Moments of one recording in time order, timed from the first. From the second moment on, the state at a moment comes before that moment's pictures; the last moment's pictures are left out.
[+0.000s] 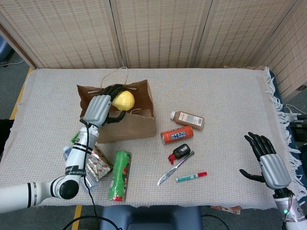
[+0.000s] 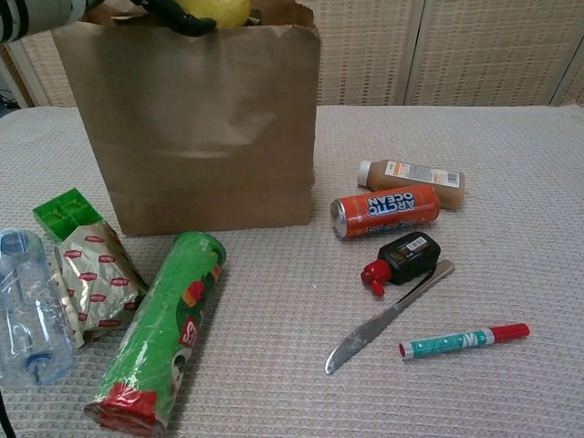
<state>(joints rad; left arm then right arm) -0.94 -1.36 -0.45 -1.79 0.71 1.13 0.36 0.13 -1.14 0.02 -1.60 -1.62 1.48 0.16</state>
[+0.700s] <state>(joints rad) -0.83 -1.23 -0.44 -1.88 0.74 1.19 0.28 0.13 -1.13 0.02 -1.61 -1.61 1.46 0.15</state>
